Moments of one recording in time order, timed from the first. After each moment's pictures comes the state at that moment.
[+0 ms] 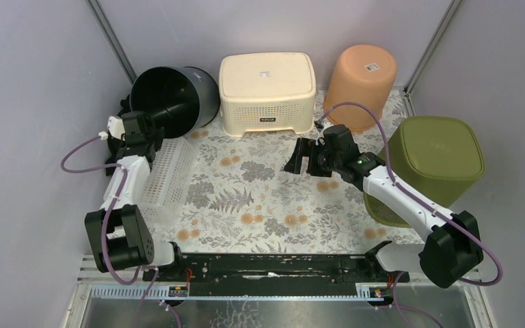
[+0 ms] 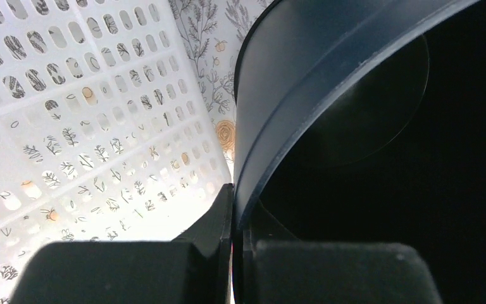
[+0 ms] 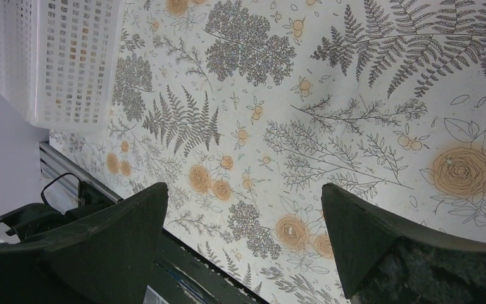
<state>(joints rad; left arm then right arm) 0.22 1.37 0.96 -0.18 -0.09 -1.08 0.53 1.29 0.95 -0.38 -0.24 0.60</state>
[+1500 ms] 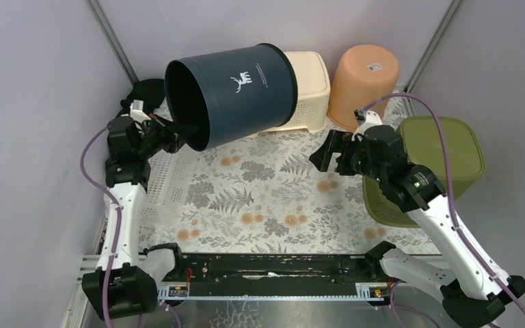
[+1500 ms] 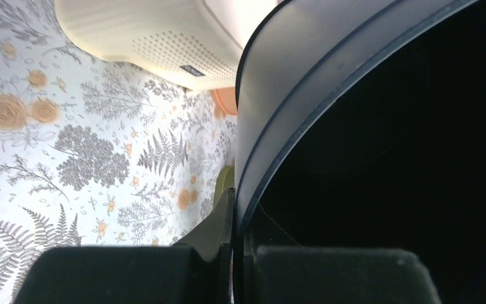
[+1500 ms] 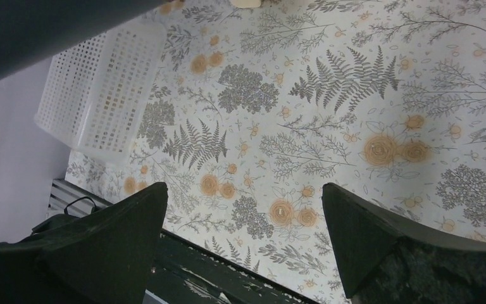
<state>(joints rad) 0.18 1.02 0.96 -0.22 0.70 -1.08 0.57 0.95 1.18 -0.76 -0.01 0.57</state>
